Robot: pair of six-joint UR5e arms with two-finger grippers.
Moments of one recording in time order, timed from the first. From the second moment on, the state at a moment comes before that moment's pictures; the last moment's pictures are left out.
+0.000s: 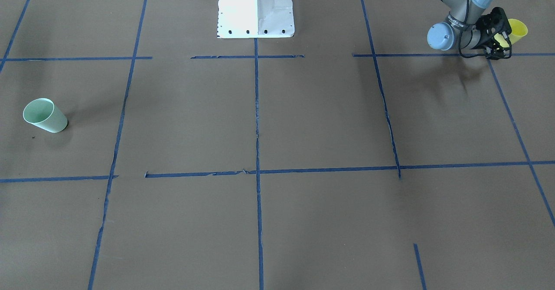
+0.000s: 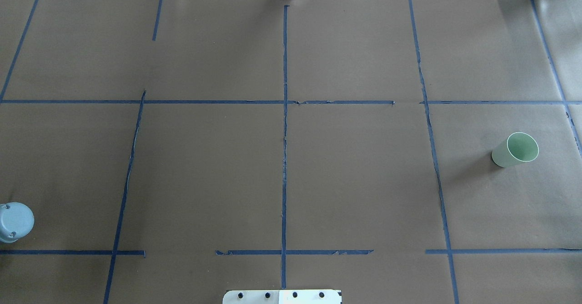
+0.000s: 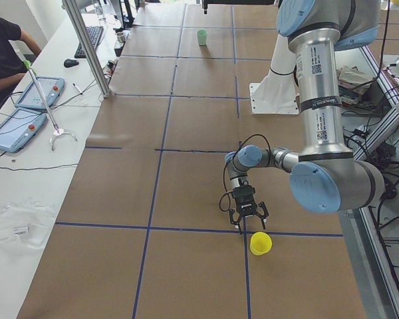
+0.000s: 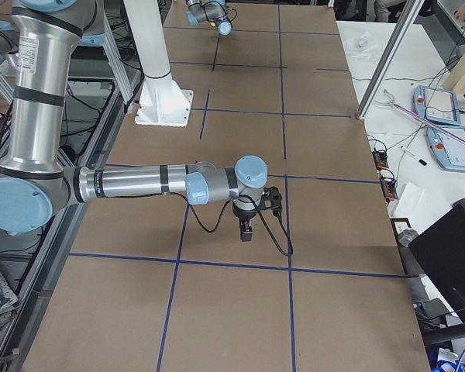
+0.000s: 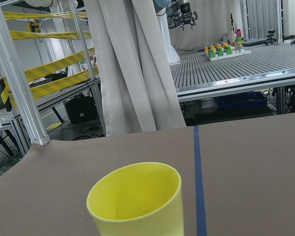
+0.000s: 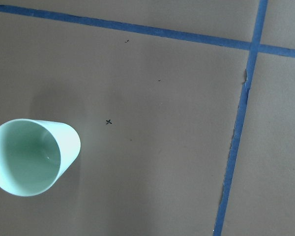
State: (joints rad) left arm -0.37 -1.32 -1.80 -1.07 -1.66 -2.67; right arm 1.35 -1.75 1.83 -1.47 2.36 0.12
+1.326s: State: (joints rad) left arm -0.37 -1.31 -1.67 -1.11 -1.74 -2.68; right arm 1.35 -1.76 1.83 -1.47 2.37 0.11
